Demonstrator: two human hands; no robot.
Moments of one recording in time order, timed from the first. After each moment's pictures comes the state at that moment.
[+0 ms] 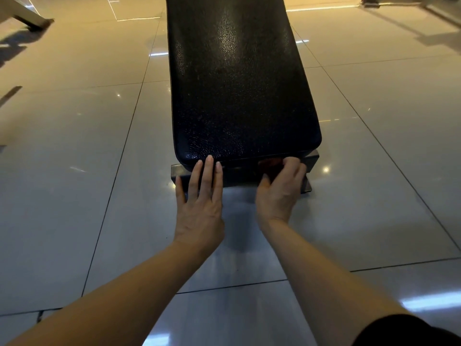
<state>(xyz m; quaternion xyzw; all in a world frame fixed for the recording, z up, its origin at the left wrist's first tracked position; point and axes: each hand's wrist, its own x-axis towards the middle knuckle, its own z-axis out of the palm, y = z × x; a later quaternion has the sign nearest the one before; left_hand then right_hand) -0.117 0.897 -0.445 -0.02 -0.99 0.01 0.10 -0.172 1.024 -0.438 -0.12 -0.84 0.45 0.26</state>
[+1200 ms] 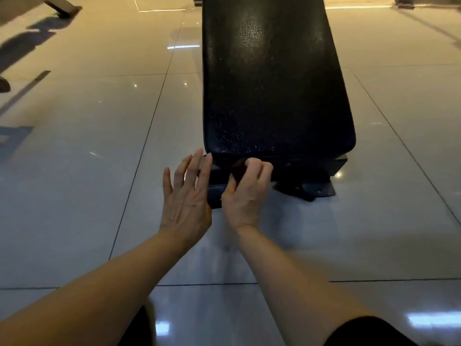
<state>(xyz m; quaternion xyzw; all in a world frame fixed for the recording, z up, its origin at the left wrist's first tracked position) -0.107 0.832 -0.439 -0.01 -0.99 -0.07 0.14 -0.147 0.935 -0.443 0.01 -0.86 0.45 0.26</state>
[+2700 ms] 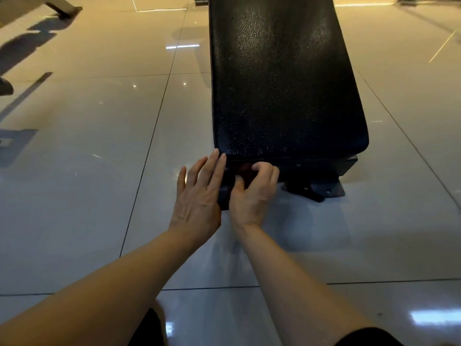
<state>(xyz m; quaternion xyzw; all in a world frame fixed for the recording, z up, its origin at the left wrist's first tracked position) -0.113 0.822 -0.438 -0.06 -0.99 -0.10 0.12 -0.149 0.920 -0.438 -0.09 -0.82 0.53 0.20</state>
